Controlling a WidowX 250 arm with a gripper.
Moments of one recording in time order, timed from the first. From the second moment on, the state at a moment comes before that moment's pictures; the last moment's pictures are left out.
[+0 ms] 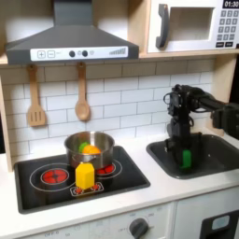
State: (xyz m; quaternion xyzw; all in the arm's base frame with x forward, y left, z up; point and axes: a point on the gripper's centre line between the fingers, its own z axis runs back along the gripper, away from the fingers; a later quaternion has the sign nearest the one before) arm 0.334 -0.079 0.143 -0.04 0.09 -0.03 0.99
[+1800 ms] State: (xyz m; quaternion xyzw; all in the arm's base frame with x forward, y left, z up) arm 0.377 0.008 0.145 -0.02 0.05 0.10 0.99
